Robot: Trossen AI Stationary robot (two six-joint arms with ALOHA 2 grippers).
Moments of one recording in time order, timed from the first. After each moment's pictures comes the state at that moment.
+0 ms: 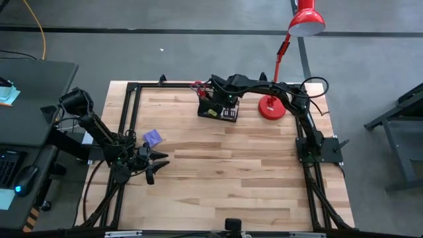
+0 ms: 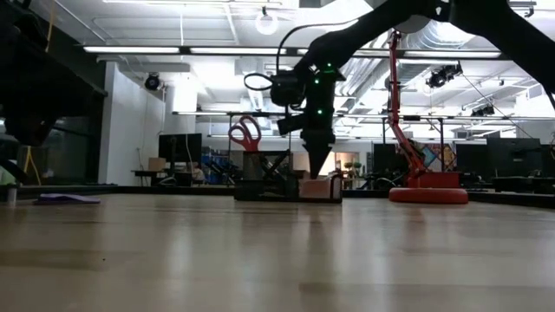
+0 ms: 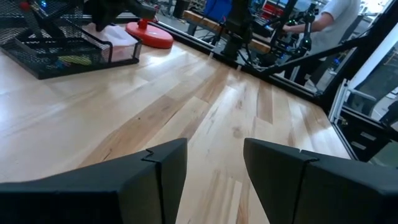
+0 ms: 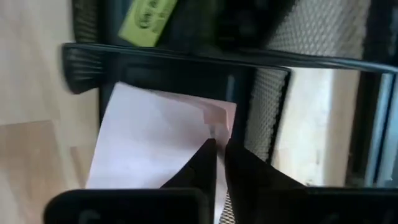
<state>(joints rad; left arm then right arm) -0.87 1.15 0.08 0.58 -1.19 -0.82 -0.46 2.17 1.78 -1.00 0.11 -0.42</state>
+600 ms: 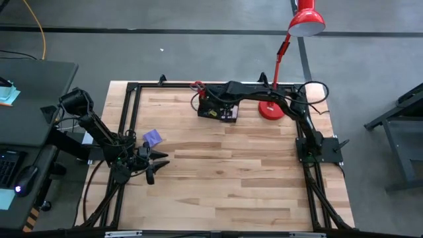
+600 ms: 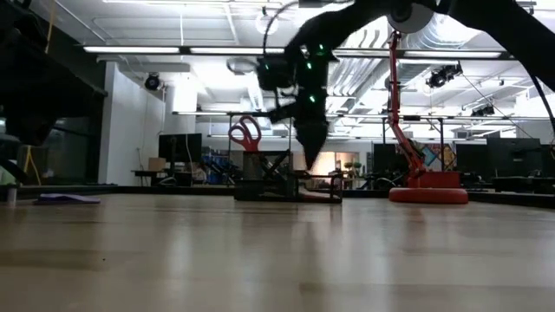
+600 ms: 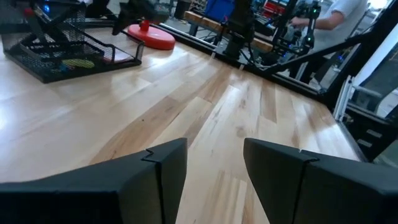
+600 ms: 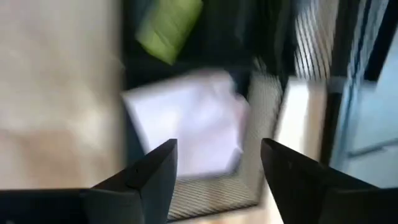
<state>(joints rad) -0.87 1.15 0.08 0.57 -1.20 -0.80 -0.35 2.17 1.84 -1.07 0.28 -0.31</state>
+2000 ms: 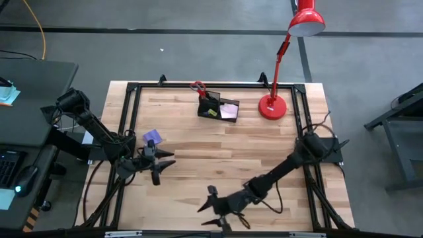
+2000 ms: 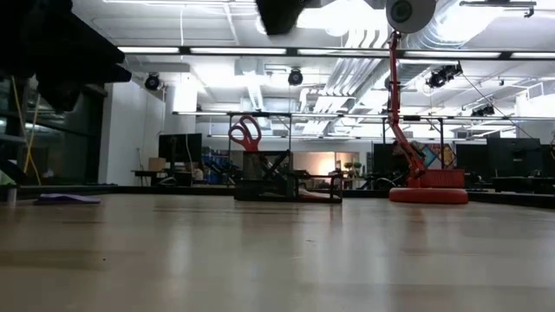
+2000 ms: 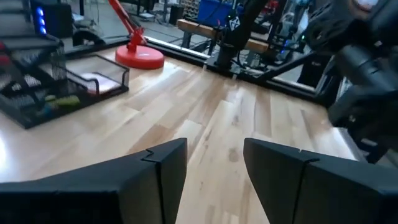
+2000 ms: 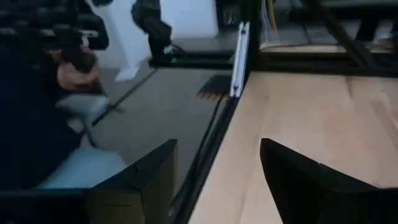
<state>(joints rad) -0.73 1.11 0.20 0.58 -1.06 -0.53 0.58 2.09 1.28 0.57 0.15 0.18</state>
